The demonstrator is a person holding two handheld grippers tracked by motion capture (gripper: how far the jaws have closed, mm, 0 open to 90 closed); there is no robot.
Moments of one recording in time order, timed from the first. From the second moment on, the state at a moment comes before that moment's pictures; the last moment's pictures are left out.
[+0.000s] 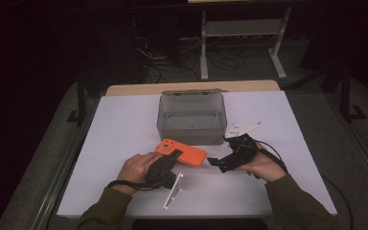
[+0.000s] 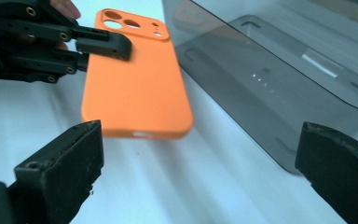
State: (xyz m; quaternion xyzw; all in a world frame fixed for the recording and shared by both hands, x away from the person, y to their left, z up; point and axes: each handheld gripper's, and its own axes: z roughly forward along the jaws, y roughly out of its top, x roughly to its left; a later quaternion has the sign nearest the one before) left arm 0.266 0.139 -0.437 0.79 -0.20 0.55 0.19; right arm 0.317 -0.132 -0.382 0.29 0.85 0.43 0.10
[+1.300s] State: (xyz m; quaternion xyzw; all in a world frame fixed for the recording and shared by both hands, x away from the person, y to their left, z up) left arm 0.265 0.140 -0.431 0.79 -0.19 0.55 0.20; right arm 0.281 -0.192 -0.444 0.36 0.81 0.43 0.17
